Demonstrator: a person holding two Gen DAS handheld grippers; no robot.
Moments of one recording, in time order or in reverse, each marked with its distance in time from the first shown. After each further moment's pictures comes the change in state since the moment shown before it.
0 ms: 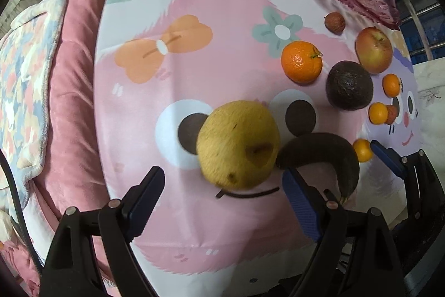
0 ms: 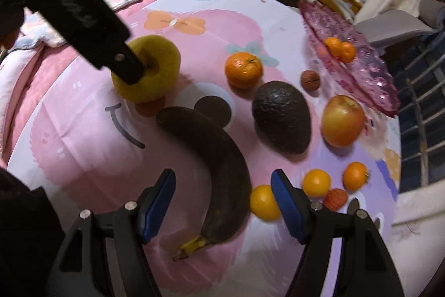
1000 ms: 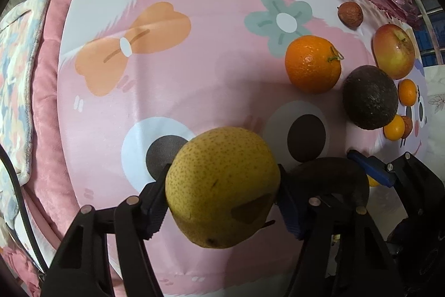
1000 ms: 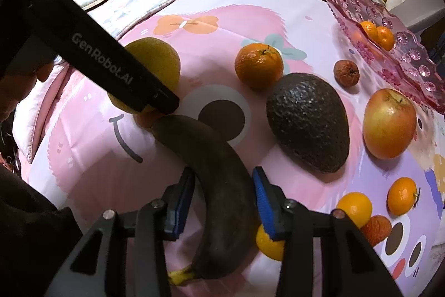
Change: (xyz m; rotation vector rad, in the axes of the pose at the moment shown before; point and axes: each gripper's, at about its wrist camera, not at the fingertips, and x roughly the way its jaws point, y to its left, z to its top) left arm 0.041 -0.020 0.026 -0.008 0.044 -0.016; right arm 0.032 -0.026 0.000 0.042 -0.040 0.249
